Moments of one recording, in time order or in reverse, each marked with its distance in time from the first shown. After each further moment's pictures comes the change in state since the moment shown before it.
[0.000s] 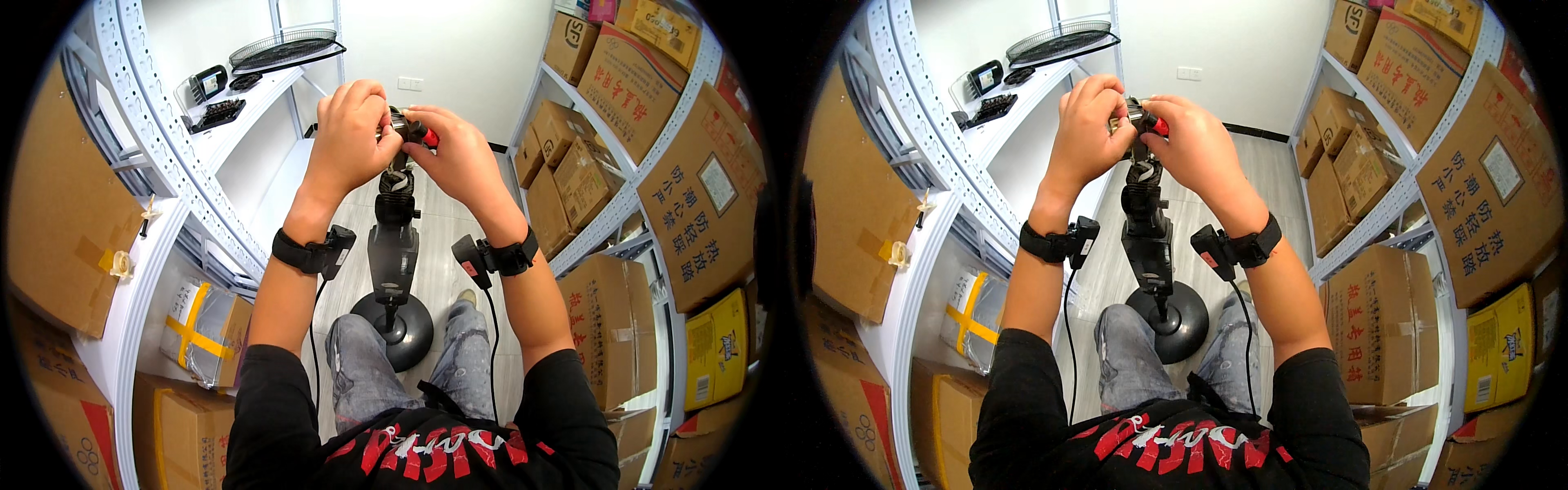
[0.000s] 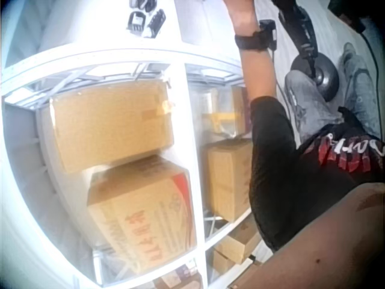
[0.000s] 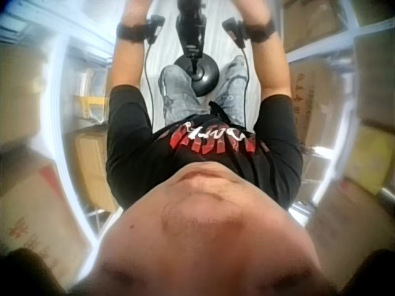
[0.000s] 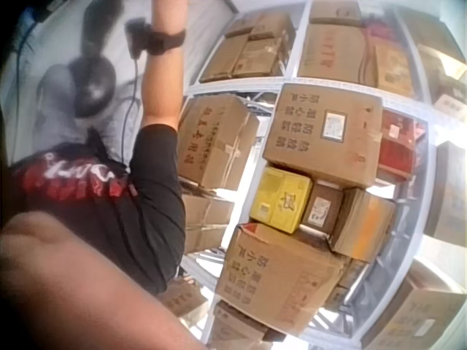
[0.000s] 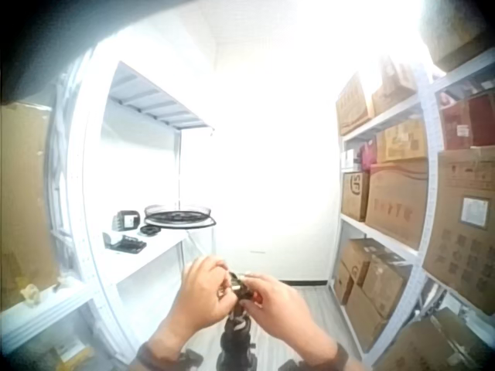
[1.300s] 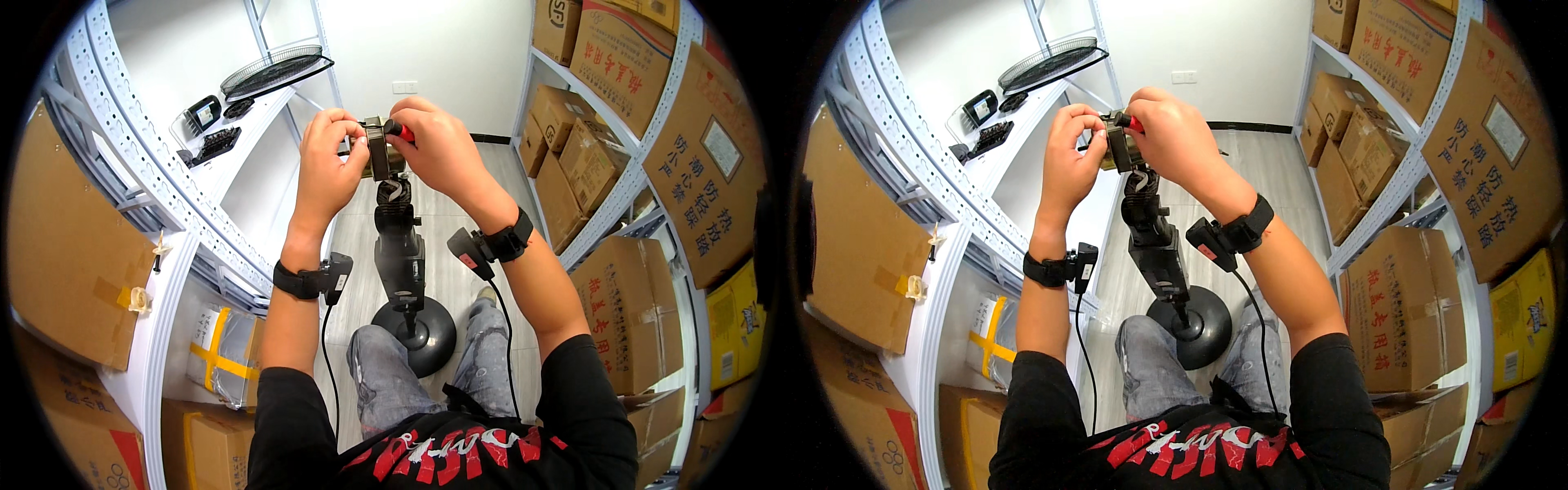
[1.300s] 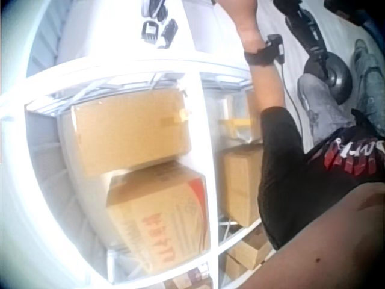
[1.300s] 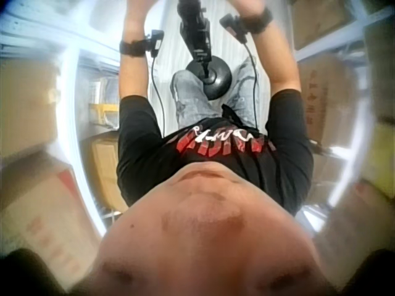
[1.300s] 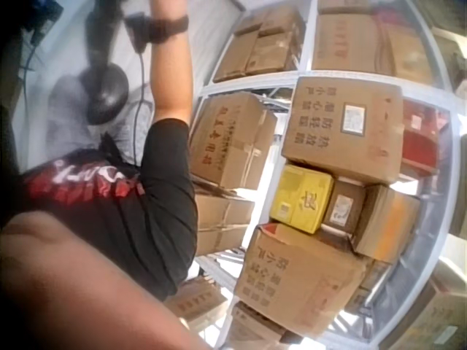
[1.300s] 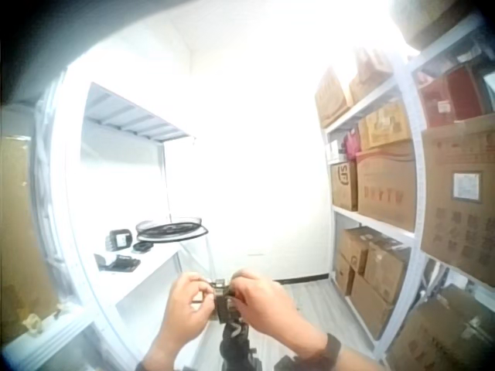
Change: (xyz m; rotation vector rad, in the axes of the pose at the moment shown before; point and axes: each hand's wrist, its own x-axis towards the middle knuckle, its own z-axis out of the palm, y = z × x) left_hand -0.014 -0.010 0.001 -0.238 -0.029 -0.192; right_hand 0.018 0.010 0.008 -0.011 0.057 -0.052
